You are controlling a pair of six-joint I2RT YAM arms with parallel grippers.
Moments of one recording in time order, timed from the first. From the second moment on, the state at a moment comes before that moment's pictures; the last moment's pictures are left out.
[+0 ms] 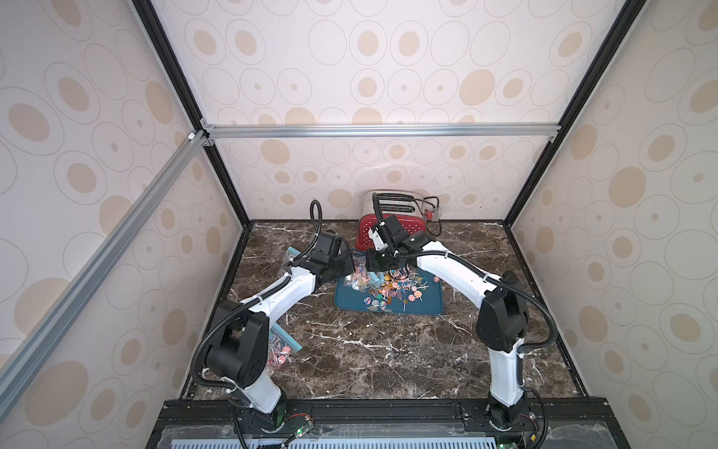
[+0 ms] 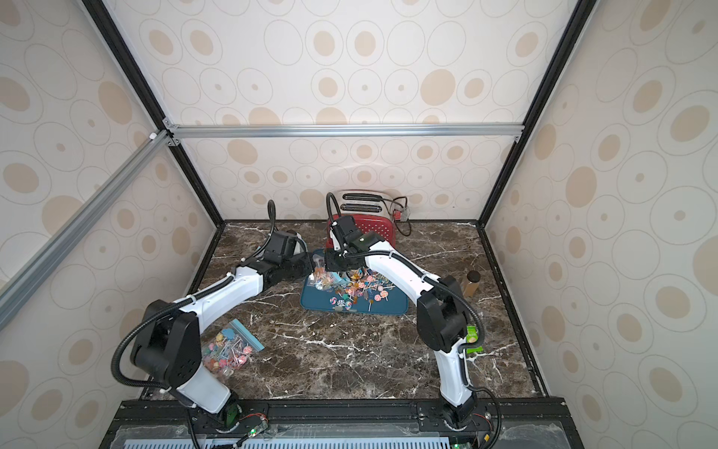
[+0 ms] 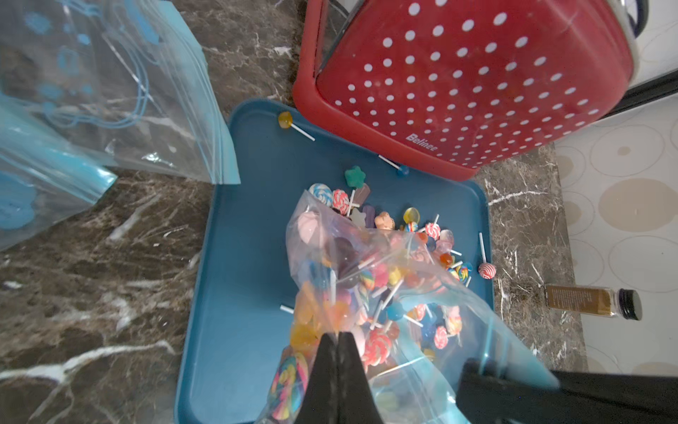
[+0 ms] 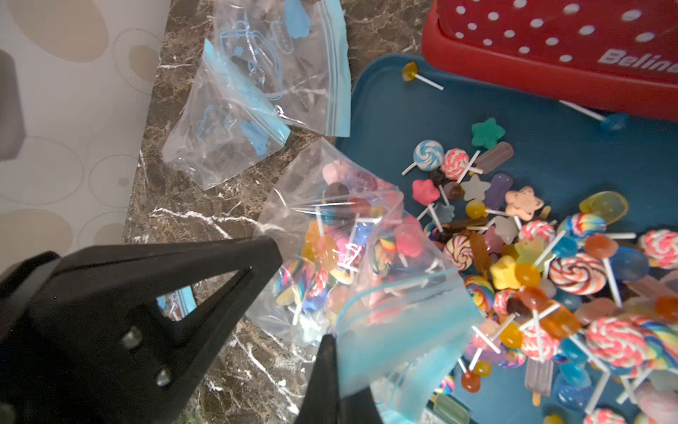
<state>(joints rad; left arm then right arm) -0.40 1.68 1.23 -0.31 0.13 -0.61 0.65 2.06 1.88 -0.75 -0.21 0.50</state>
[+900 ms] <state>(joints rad) -0.44 1.78 1.53 -0.51 0.26 -0.46 0.63 2.07 1.67 -0.64 -0.15 0.56</state>
